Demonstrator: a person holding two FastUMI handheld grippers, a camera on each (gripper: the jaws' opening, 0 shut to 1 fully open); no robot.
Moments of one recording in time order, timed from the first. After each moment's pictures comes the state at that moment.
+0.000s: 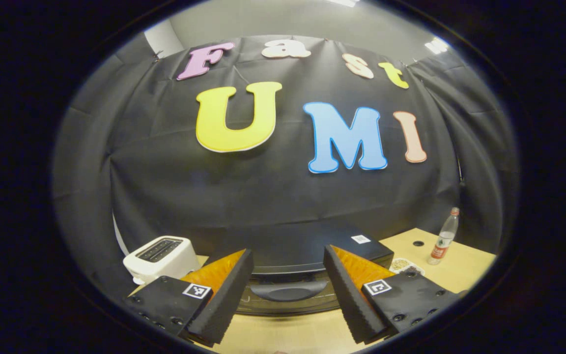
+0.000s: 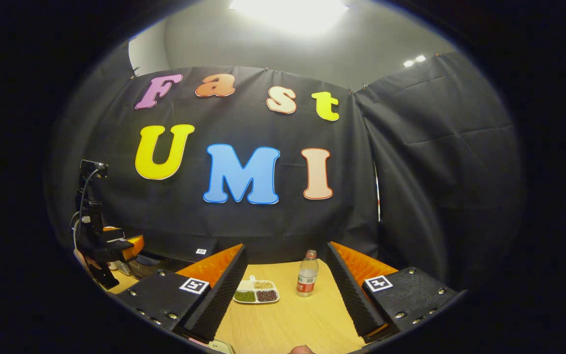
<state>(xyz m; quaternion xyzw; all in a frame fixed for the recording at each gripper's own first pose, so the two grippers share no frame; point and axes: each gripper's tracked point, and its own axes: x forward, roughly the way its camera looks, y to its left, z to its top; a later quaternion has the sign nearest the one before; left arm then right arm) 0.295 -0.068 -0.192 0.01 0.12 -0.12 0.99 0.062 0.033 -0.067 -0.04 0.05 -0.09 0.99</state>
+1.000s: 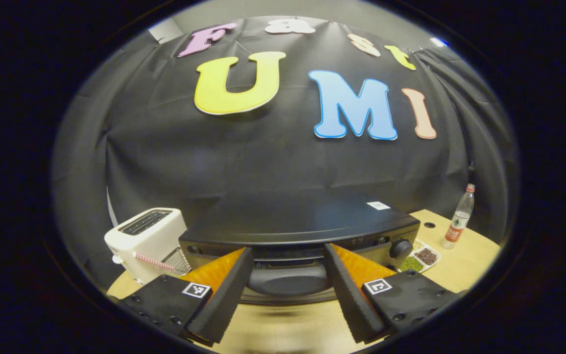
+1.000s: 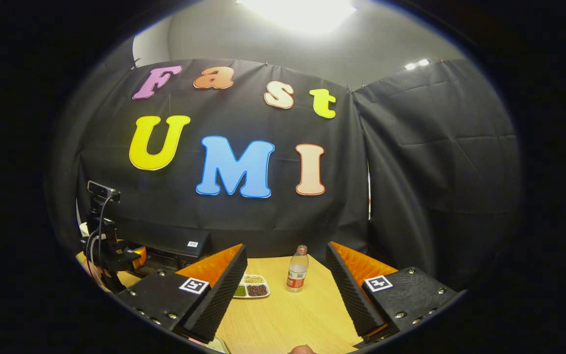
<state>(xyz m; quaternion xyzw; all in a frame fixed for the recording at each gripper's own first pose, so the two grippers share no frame) 0.296 -0.068 -0.266 0.01 0.17 -0.11 0.98 0.054 0.030 -0.067 -0.05 0.07 -0.10 0.99</state>
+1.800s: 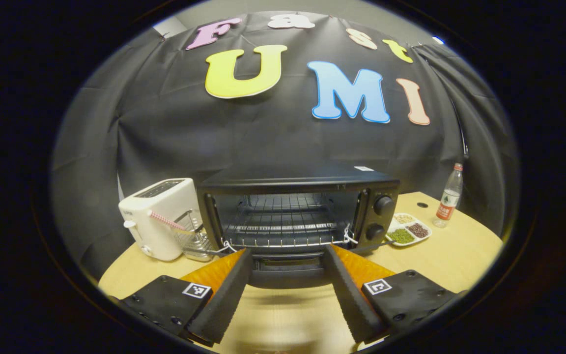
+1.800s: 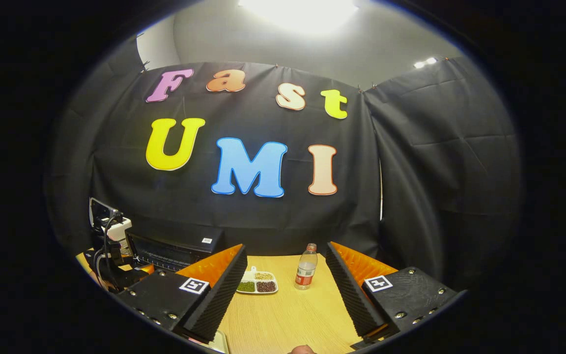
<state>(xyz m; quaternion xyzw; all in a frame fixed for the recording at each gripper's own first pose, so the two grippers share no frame) 0.209 -0.057 -0.308 0.01 0.22 -0.10 0.97 0.031 0.036 -0.070 -0.06 0.08 -0.05 0.99</state>
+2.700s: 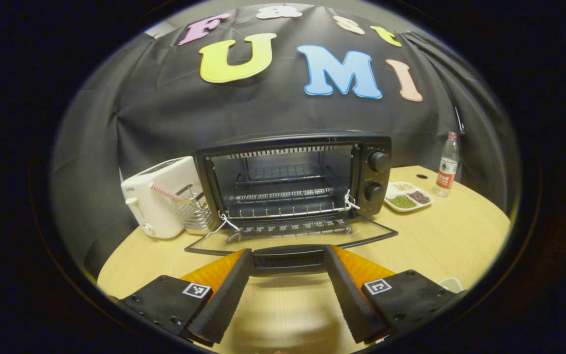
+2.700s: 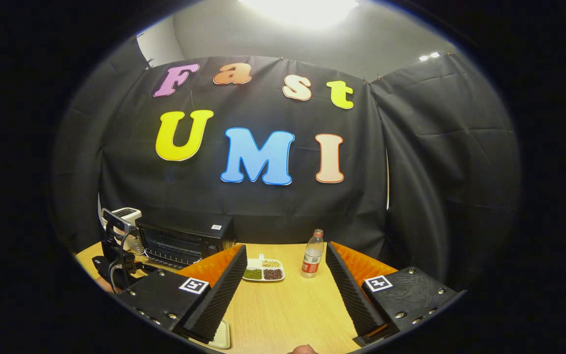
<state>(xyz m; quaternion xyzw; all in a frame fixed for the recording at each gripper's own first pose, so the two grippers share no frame) 0.166 -0.054 -0.357 0.05 0.26 -0.10 0.96 0.012 0.045 -0.090 -0.05 0.11 -0.03 0.99</state>
